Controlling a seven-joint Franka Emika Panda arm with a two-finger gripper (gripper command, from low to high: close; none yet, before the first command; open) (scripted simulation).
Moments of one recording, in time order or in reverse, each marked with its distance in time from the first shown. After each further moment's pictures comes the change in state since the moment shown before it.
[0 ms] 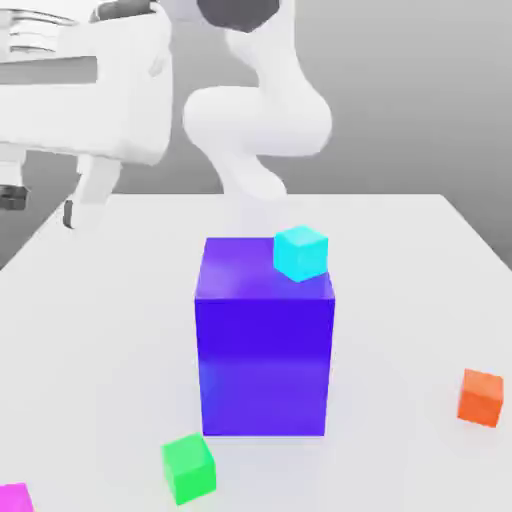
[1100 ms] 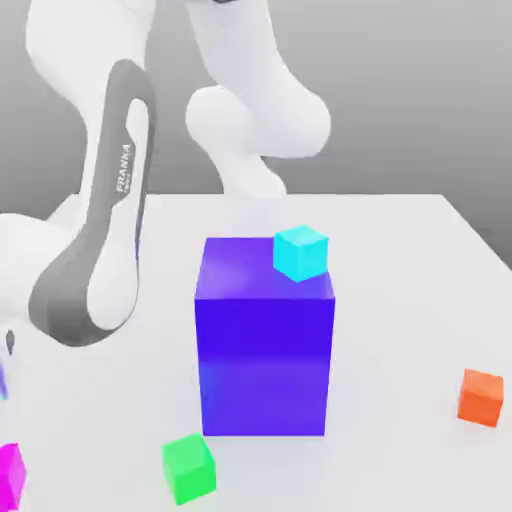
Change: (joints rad) arm -0.109 0.442 -0.018 -0.007 0.151 0.128 0.181
